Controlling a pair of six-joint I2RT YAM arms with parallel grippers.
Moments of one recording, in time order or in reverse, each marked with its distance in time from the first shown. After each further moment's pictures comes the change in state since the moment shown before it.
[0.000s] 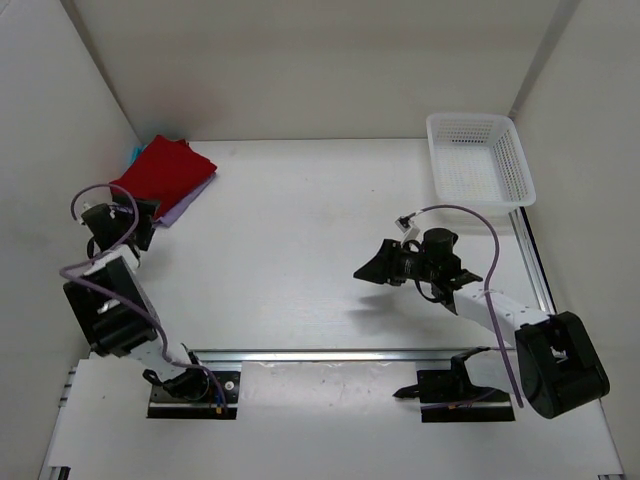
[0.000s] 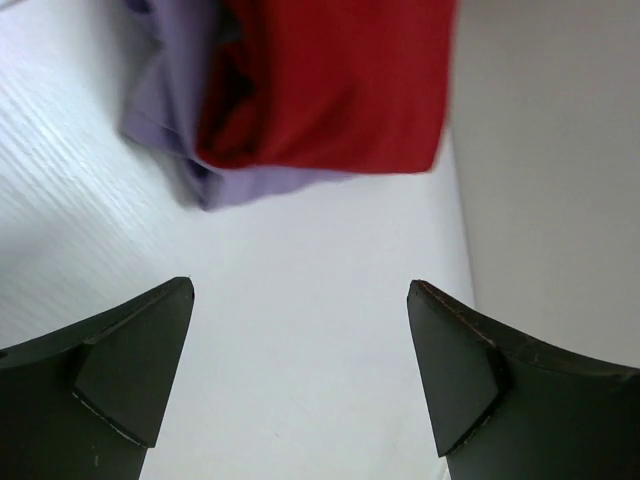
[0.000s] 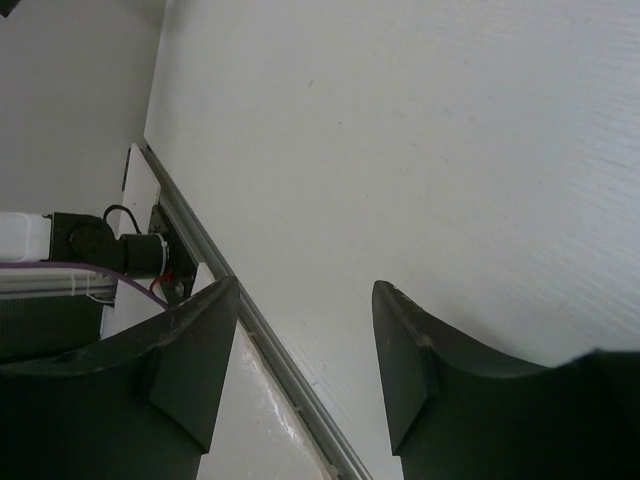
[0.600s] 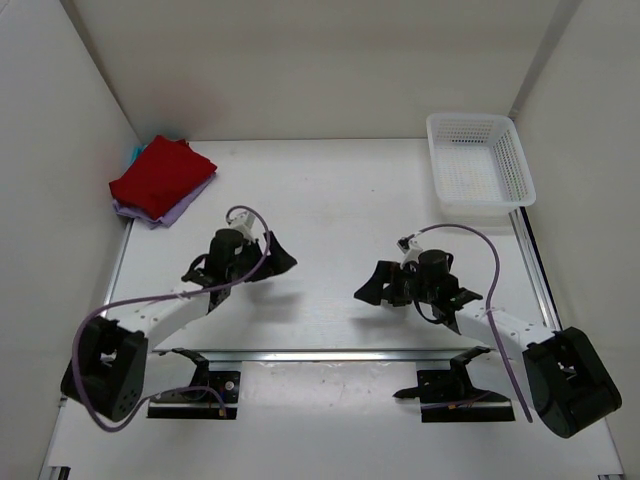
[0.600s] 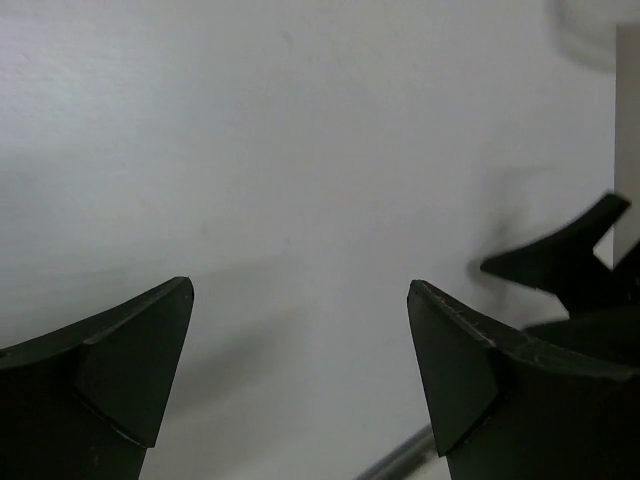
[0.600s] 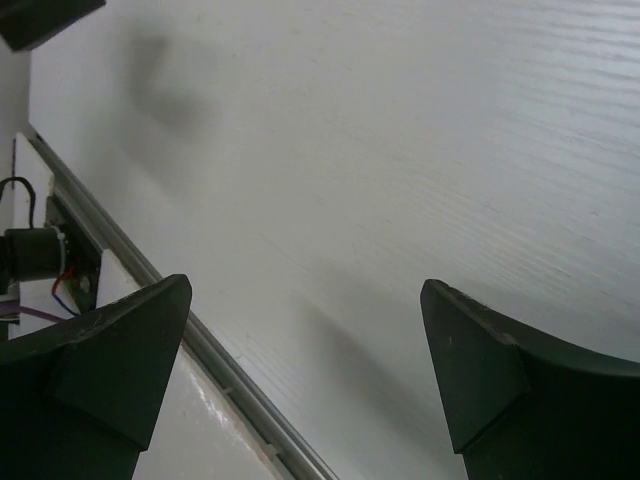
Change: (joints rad) left arm -0.943 -0.427 -0.323 -0.127 -0.148 0.238; right arm 0.098 -0.116 -0.133 -0.068 0.217 -0.068
